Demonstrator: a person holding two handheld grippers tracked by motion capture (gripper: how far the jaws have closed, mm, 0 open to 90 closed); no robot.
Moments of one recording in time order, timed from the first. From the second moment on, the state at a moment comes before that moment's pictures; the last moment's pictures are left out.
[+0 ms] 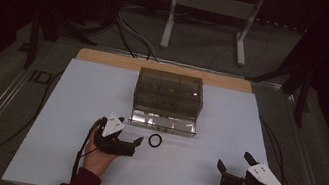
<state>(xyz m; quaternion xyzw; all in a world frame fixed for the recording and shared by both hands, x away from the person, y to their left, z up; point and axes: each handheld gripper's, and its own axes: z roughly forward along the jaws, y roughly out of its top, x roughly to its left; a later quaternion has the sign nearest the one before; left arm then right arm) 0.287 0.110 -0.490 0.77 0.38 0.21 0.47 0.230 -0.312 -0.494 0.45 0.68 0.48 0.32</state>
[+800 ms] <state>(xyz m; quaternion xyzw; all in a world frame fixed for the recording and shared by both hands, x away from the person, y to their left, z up) 0.301 0.076 -0.507 0.80 0.36 0.17 0.46 0.230 -0.313 -0.494 0.45 0.68 0.48 0.32</state>
